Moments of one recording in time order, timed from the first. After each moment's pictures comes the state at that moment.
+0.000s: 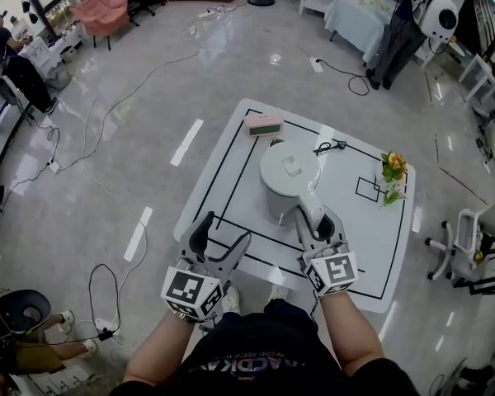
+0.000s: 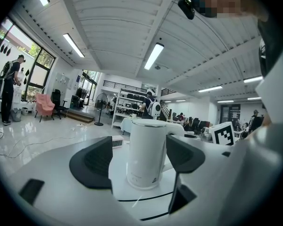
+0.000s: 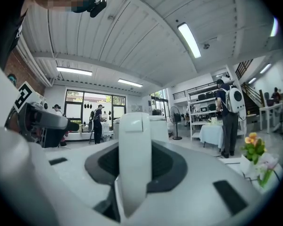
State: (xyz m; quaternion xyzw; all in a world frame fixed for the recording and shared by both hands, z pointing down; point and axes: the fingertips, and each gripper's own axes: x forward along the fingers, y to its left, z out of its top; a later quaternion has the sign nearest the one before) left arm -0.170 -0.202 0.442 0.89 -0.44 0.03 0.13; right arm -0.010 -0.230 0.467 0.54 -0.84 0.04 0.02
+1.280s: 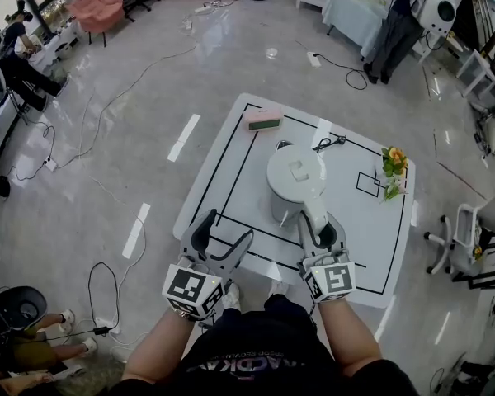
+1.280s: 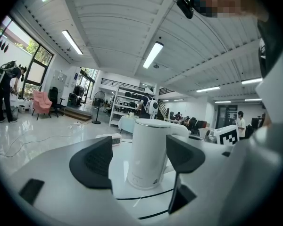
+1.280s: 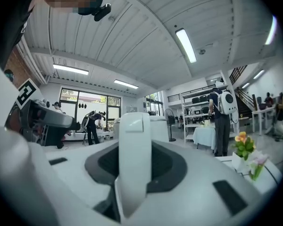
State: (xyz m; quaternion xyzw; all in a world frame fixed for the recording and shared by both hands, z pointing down) left arm -0.169 -0.201 0.449 0.89 -0.43 0.04 0.13; right arm -0.006 -0.209 0.476 0.57 -0.82 0.03 0.01
